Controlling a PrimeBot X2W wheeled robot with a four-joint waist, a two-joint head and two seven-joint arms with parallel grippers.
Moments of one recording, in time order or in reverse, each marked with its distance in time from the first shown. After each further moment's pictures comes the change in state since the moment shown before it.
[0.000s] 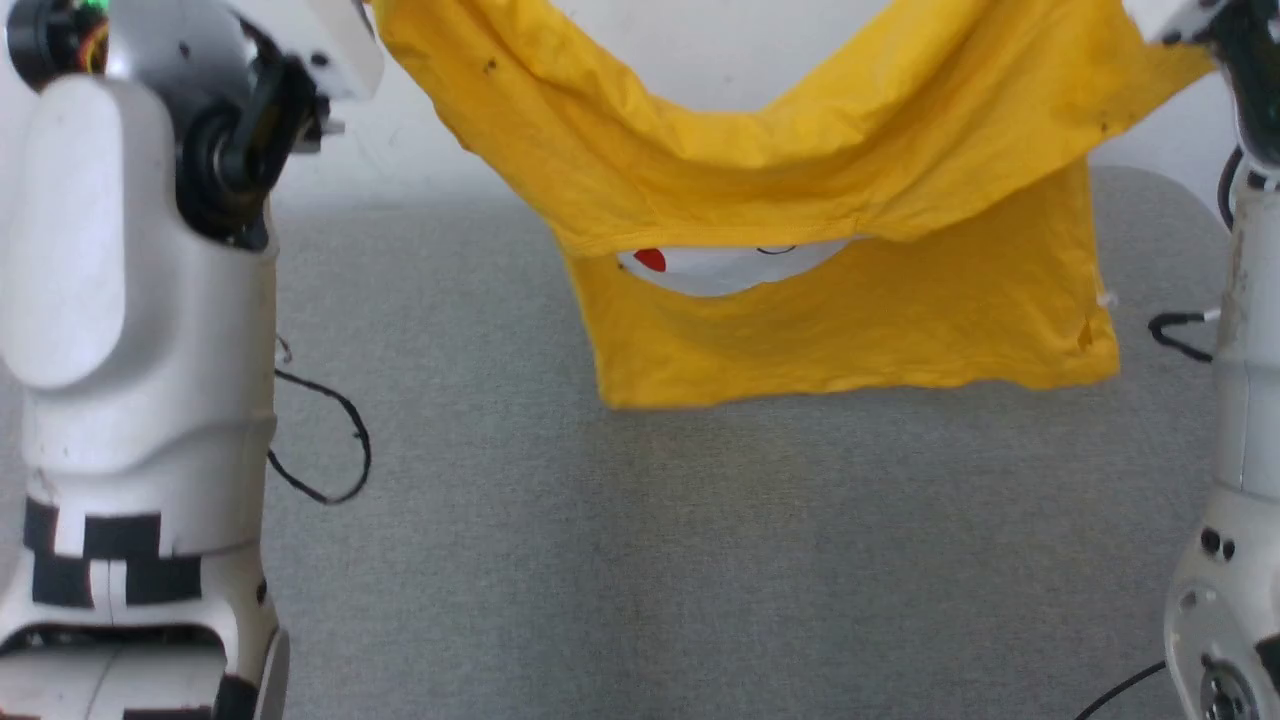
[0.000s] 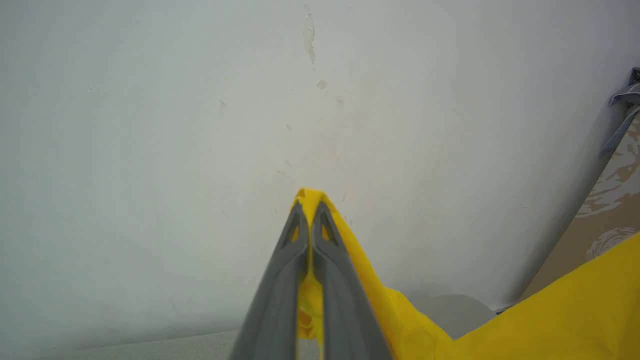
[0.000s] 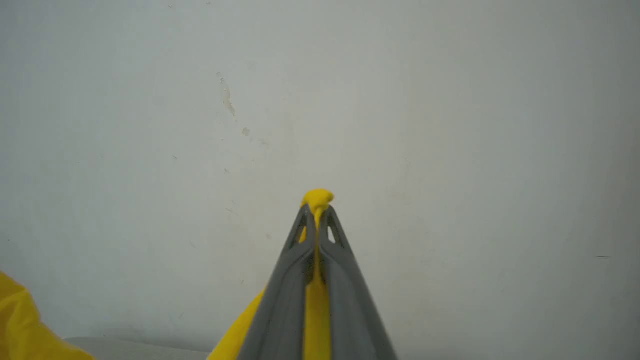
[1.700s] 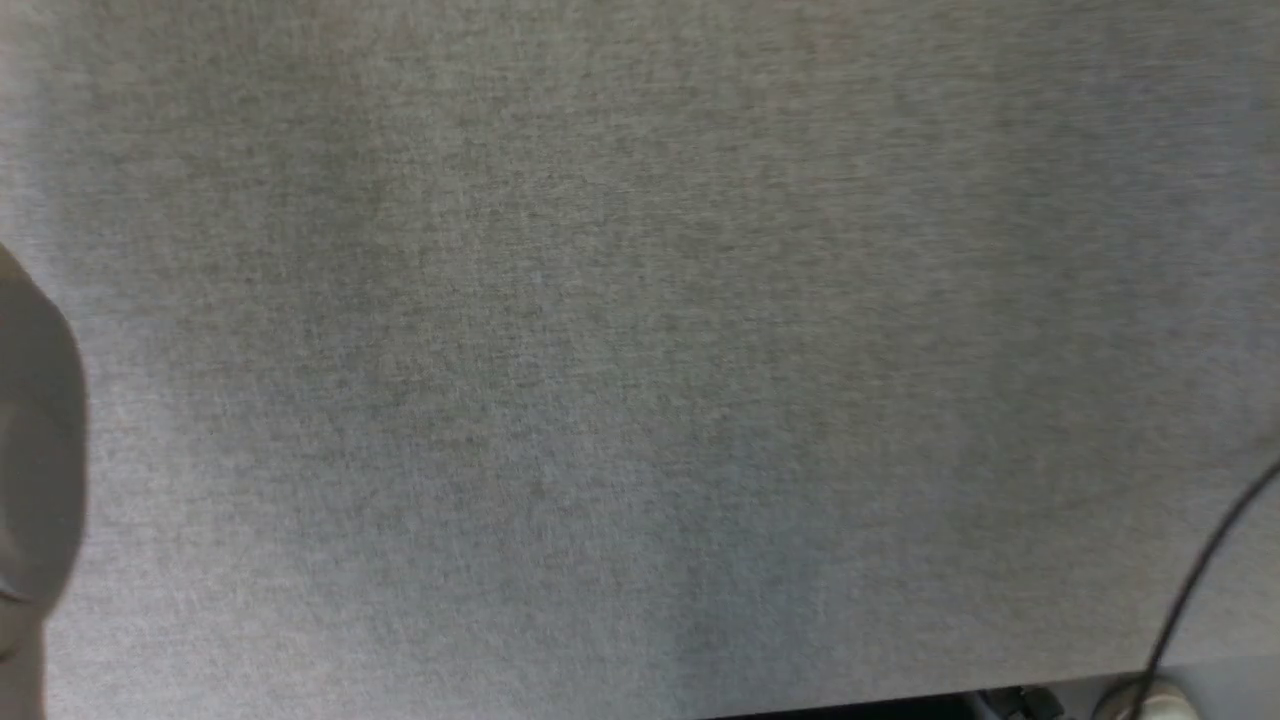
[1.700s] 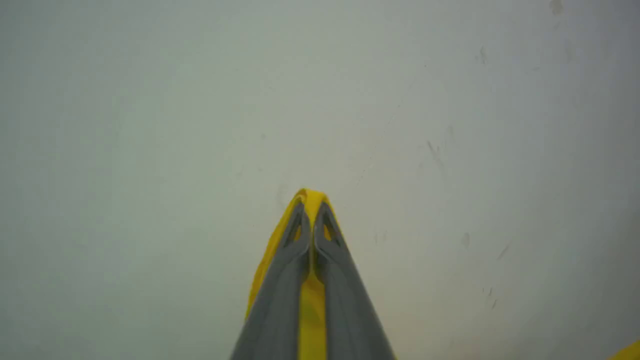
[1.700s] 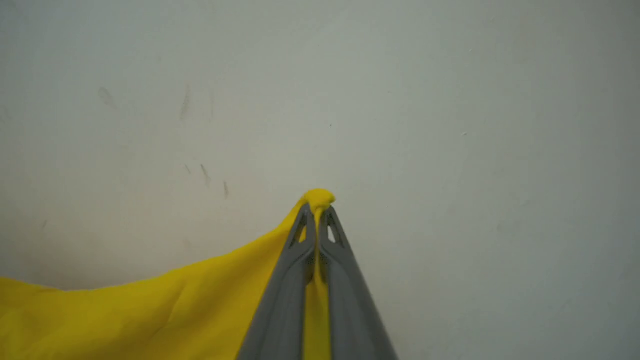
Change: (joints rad) left arm -0.755 0.049 0.111 0.225 -0.058 -0.081 -0.562; right arm -0.744 0.021 -0.112 0.318 -0.389 0.000 -0.458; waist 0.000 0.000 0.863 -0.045
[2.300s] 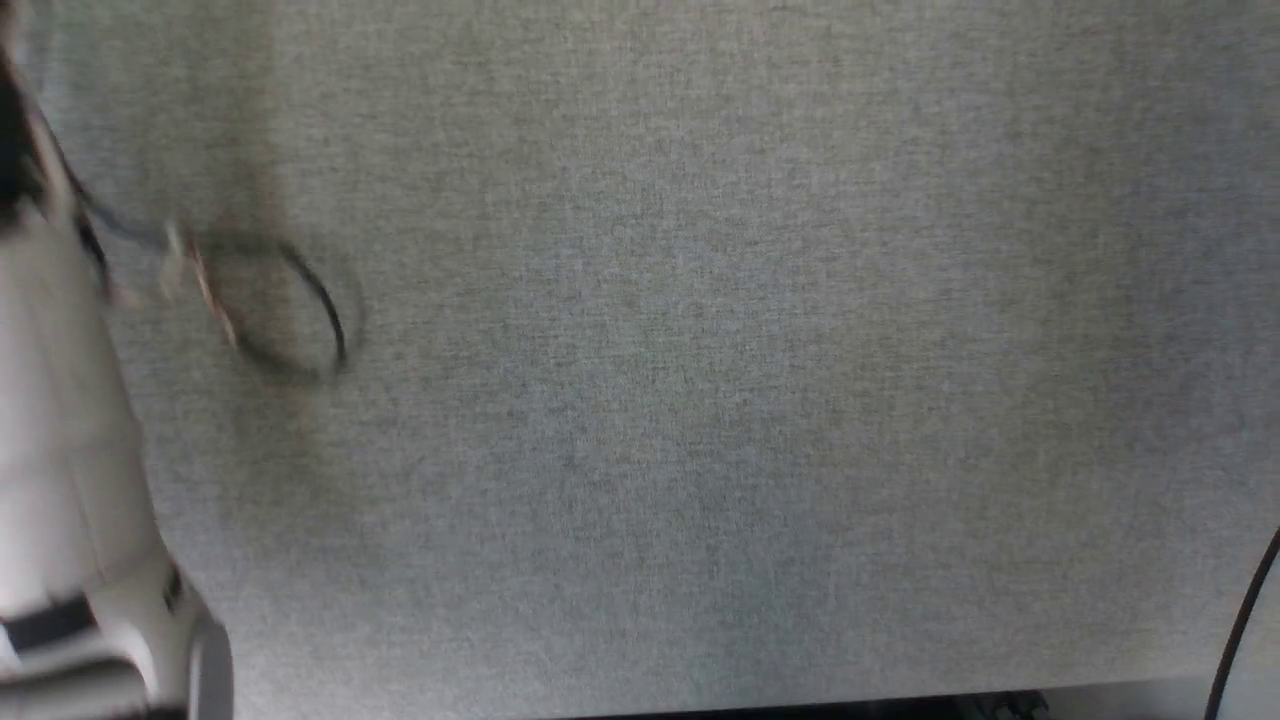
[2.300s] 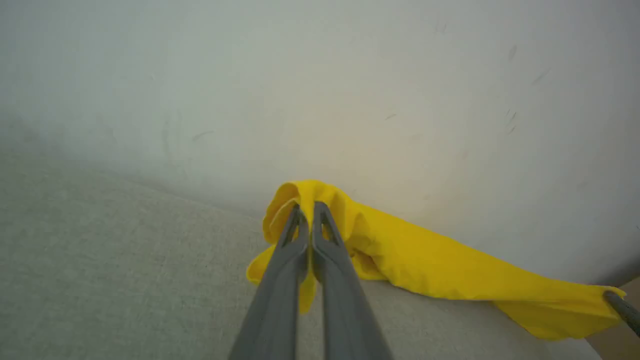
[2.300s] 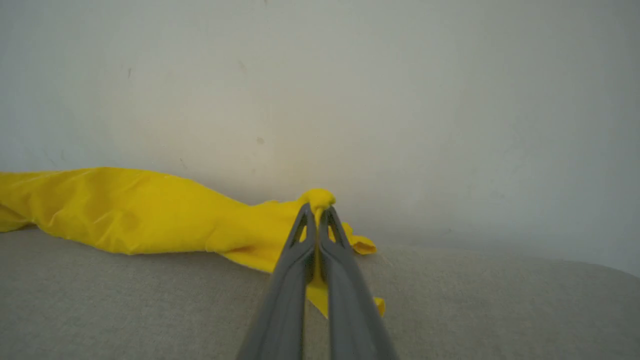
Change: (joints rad) left arm 0.689 0.012 0.052 -0.478 -0.177 0.035 0.292; right arm 0.593 -0.185 0.201 -0.372 0.467 0.000 0.152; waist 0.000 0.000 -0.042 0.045
